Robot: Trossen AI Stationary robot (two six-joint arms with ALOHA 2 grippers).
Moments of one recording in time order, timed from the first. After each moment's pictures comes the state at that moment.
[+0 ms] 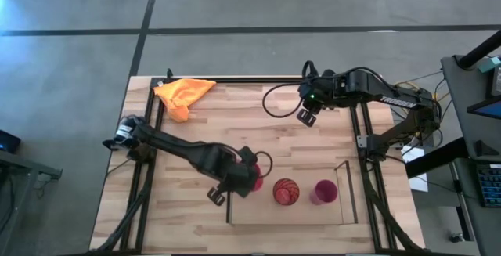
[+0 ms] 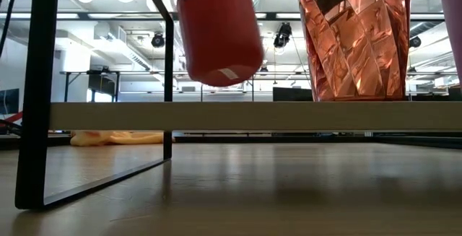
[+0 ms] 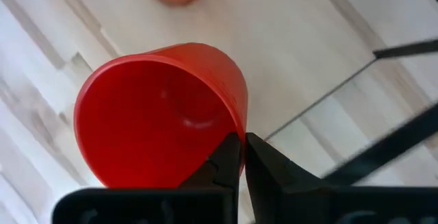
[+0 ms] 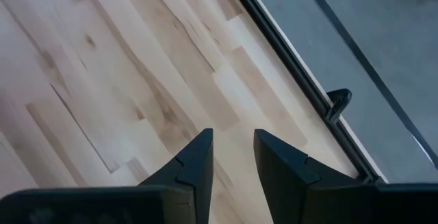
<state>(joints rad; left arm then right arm) -0.34 1.85 1.83 -1.19 -0.06 0.36 -0.14 1.44 1.65 -1.35 0.40 0.31</state>
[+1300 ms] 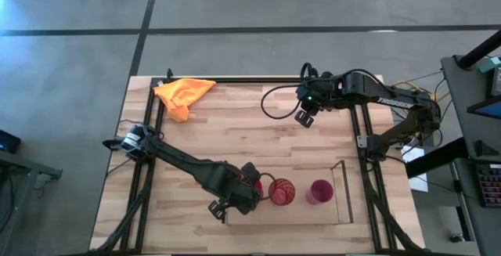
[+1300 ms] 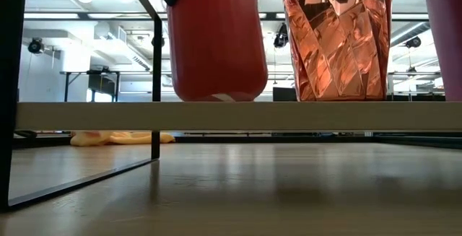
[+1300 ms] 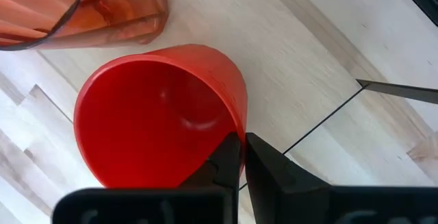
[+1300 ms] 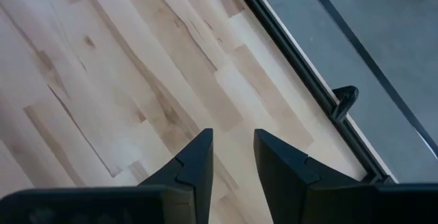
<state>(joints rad) -0.43 1.95 1.87 -1.17 -0.06 0.35 -0.14 1.44 1.60 -1.30 0.39 0.33</state>
